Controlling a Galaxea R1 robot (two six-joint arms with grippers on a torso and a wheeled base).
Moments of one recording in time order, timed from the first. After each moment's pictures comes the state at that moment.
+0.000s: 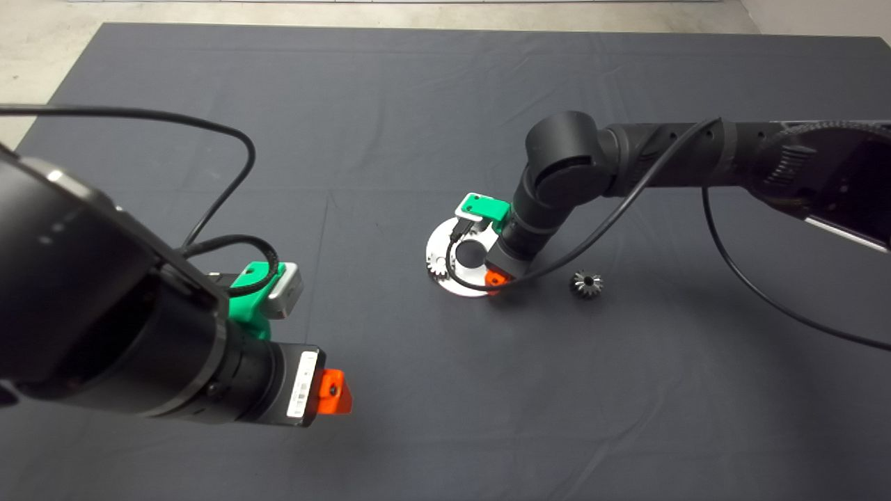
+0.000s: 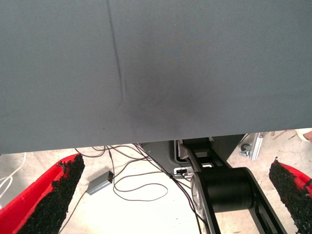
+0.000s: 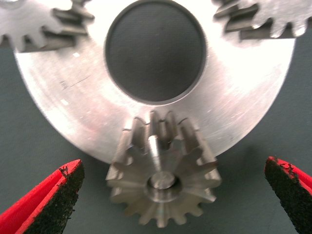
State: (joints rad) left arm -0.64 2.38 -0.38 0.08 1.50 -1.95; right arm 0.32 2.81 -1.27 -0.41 -1.53 0.62
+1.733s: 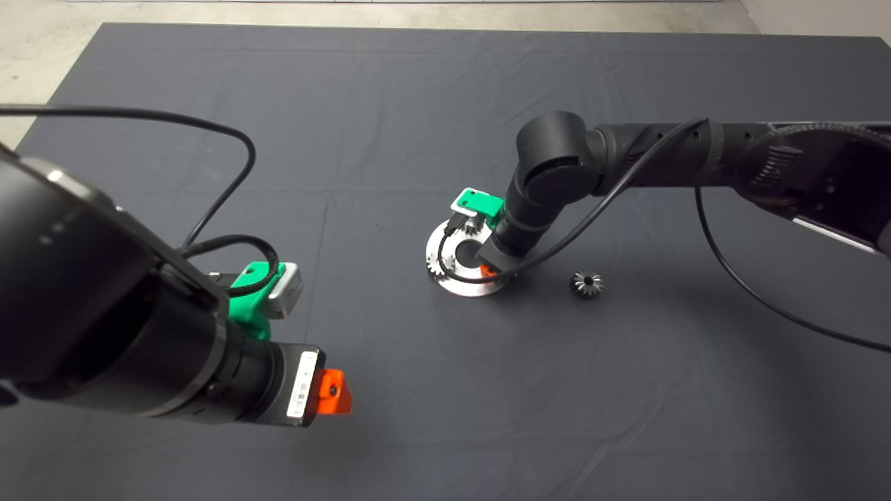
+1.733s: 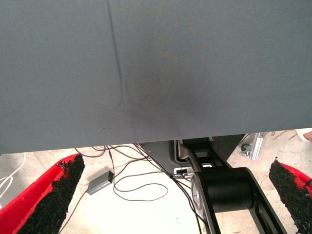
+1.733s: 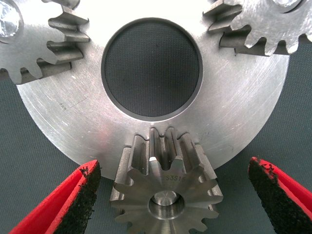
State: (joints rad) left arm -0.64 2.38 -0.38 0.08 1.50 -1.95; right arm 0.31 2.83 -1.28 -0.43 -1.53 0.68
